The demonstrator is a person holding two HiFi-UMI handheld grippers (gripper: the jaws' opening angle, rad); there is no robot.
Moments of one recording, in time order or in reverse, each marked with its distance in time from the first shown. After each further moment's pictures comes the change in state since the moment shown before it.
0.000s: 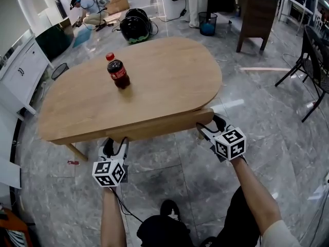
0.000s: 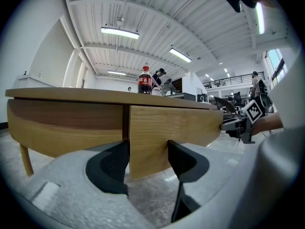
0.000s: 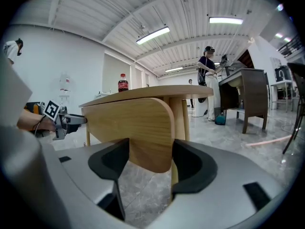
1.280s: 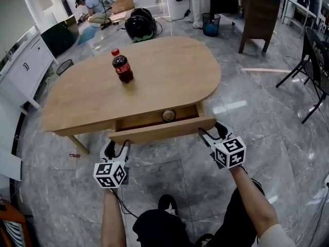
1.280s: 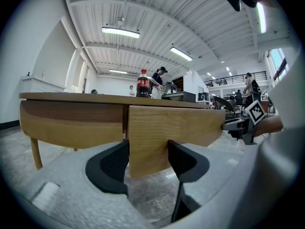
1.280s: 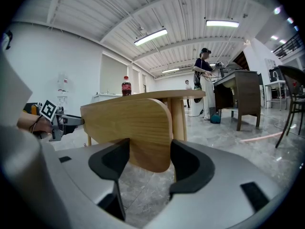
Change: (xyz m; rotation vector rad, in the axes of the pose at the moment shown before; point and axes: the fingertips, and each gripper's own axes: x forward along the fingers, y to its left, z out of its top) left arm -0.043 -0.020 -0.013 -0.004 0.023 0.018; right arm -0.044 0.021 -0.017 0.017 -0.012 -0.045
